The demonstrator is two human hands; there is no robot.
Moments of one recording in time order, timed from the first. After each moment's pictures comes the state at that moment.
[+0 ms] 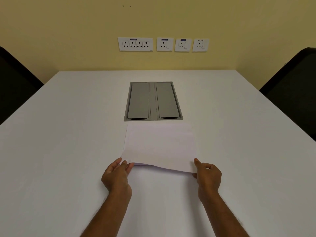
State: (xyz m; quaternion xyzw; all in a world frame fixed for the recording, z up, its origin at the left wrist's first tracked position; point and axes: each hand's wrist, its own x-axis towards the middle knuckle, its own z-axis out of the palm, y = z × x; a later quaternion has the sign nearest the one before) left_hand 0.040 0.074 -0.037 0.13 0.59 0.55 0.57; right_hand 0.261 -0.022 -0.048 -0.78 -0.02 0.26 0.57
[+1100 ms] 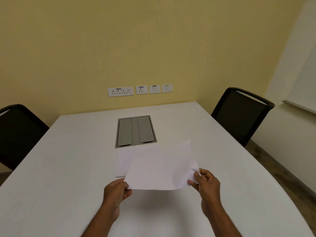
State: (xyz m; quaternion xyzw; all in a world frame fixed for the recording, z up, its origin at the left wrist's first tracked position) left_hand 0.006 -0.099 0.141 0.36 0.56 0.37 0.65; right_hand 0.255 -0.242 0.134 -0.62 -0.11 0.27 0.73
